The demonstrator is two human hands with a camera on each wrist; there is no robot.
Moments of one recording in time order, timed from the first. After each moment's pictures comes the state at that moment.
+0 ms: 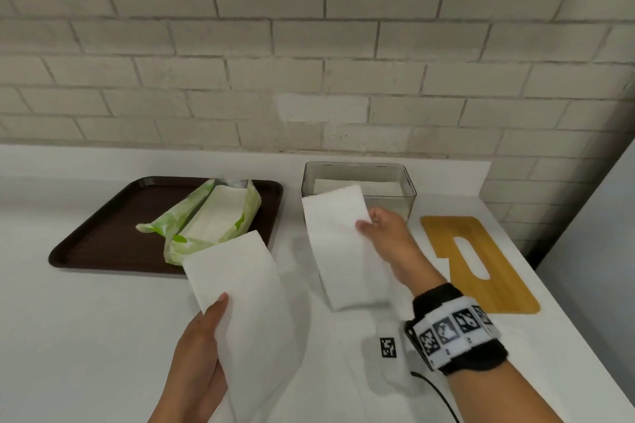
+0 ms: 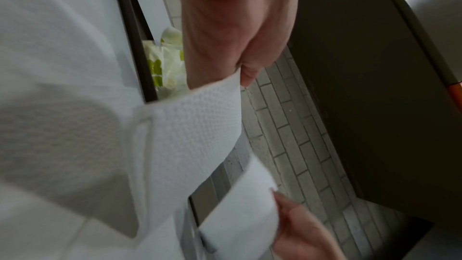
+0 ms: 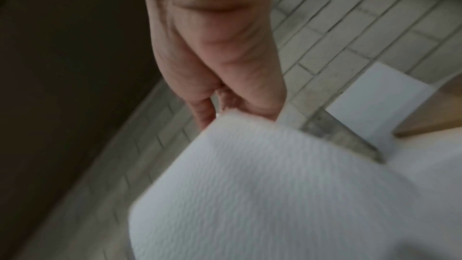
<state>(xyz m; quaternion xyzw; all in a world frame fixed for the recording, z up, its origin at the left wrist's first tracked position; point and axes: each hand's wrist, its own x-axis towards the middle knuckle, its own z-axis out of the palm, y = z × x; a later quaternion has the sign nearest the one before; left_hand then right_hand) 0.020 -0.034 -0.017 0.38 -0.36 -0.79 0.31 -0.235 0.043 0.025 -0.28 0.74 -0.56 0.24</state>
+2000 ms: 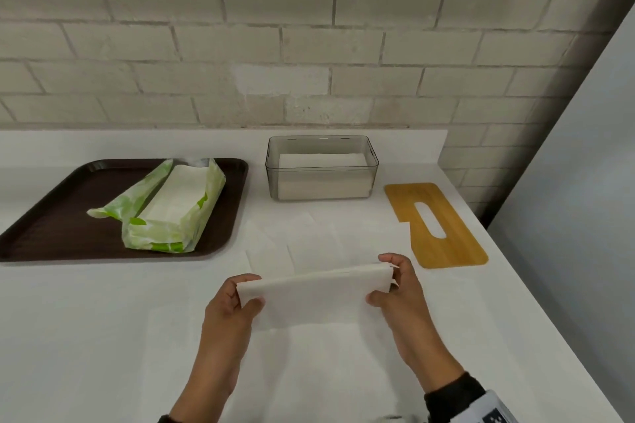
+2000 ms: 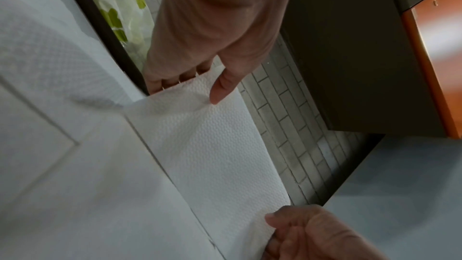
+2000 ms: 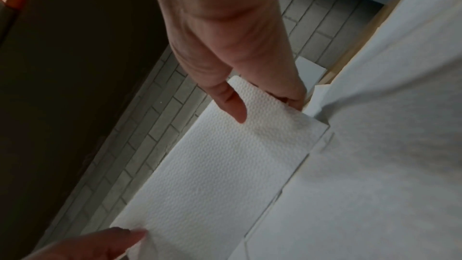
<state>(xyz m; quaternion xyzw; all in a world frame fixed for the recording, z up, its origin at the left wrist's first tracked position) -0.017 0.007 -0.035 0.38 -0.60 -0.65 0.29 -0.172 0.156 -0.032 -0.12 0.69 -0.67 0.25</state>
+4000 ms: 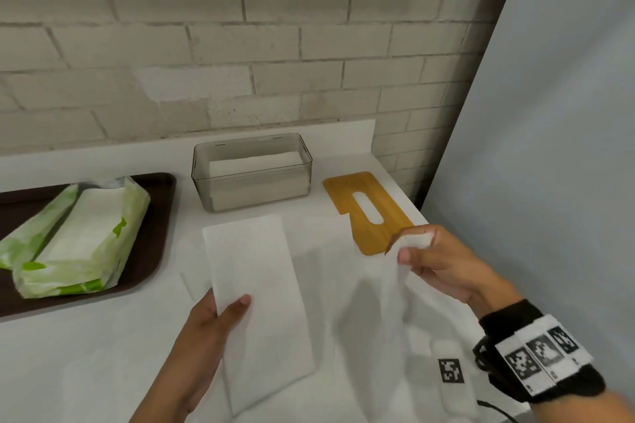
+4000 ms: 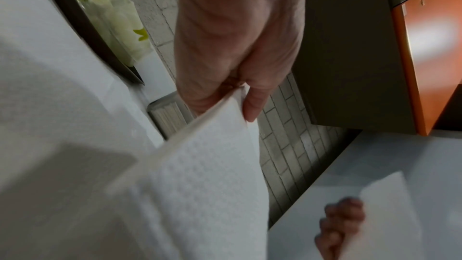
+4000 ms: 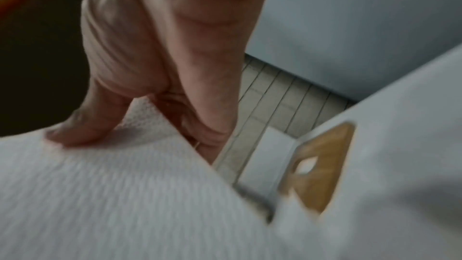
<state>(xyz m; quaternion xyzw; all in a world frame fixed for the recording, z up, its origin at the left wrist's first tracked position) -0.045 0.023 -0.011 0.31 -0.61 -0.72 0.12 -0.244 0.251 0.035 -0.29 0.61 -0.65 0.35</state>
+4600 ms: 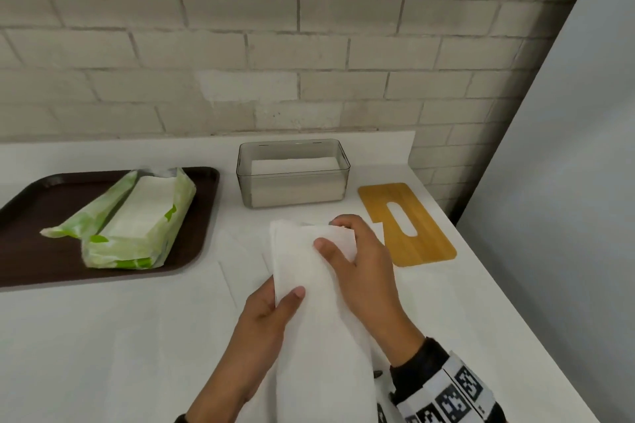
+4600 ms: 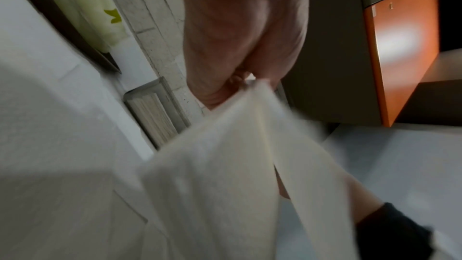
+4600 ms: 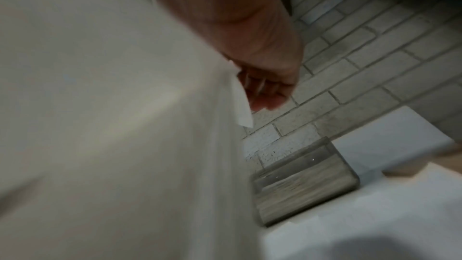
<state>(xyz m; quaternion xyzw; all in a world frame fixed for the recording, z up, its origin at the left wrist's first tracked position) -0.045 0.052 0.008 0.28 -0.65 -0.69 0.15 -0.169 0.136 0.017 -0.30 0.80 -0.52 0.02</state>
